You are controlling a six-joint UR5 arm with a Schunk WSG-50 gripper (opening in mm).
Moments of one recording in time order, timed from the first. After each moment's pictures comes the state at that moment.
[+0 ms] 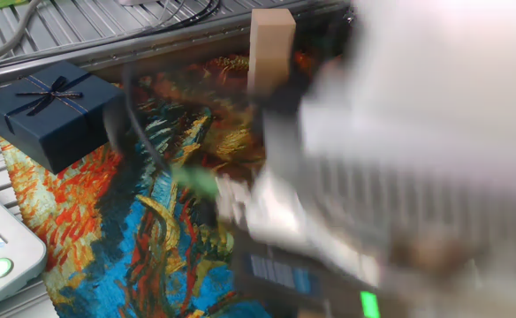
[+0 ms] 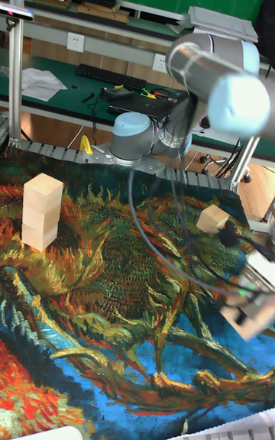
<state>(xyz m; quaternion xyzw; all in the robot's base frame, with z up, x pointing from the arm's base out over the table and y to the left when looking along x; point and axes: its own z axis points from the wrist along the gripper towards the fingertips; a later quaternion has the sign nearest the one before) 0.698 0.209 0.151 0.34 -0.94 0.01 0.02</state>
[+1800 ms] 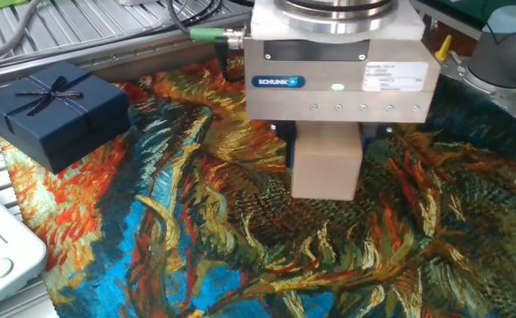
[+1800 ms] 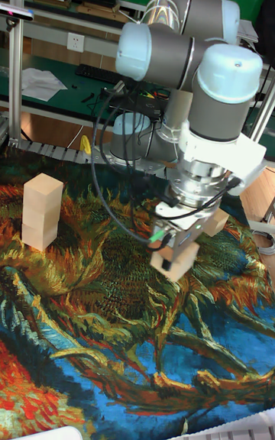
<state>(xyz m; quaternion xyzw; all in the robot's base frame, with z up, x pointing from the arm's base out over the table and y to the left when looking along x) 0.620 0.073 0.154 0.46 -0.89 -0.03 0.01</state>
